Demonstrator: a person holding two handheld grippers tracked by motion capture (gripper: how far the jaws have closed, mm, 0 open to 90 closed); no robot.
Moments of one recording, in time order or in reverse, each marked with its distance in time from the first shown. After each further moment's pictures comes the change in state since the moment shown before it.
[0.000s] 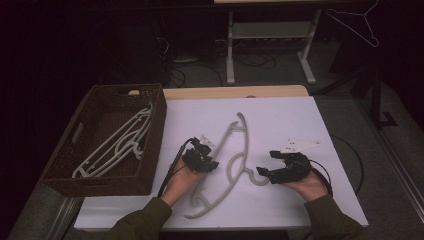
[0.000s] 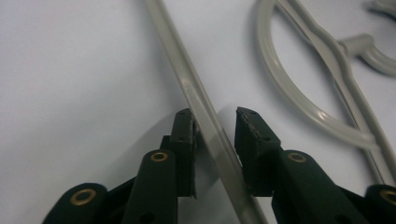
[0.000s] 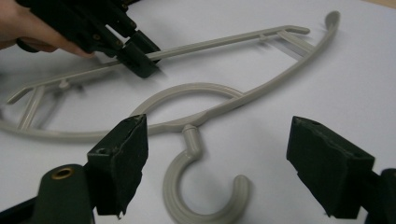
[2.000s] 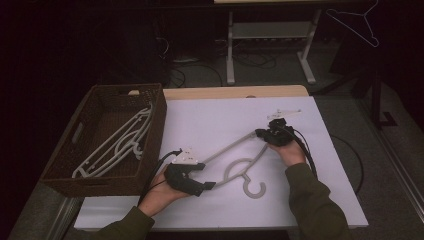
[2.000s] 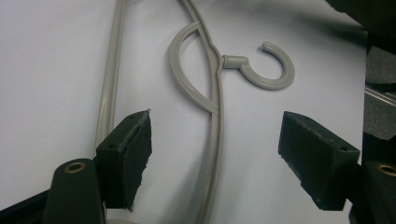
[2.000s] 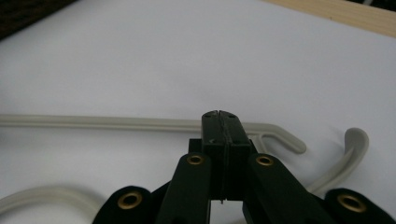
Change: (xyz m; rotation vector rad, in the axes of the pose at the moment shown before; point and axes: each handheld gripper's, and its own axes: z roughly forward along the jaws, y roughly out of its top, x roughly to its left) left arm -0.020 -0.047 -0.066 -0.199 -0.226 0.161; right arm -0.067 0.051 0.072 0.045 -0.151 0.121
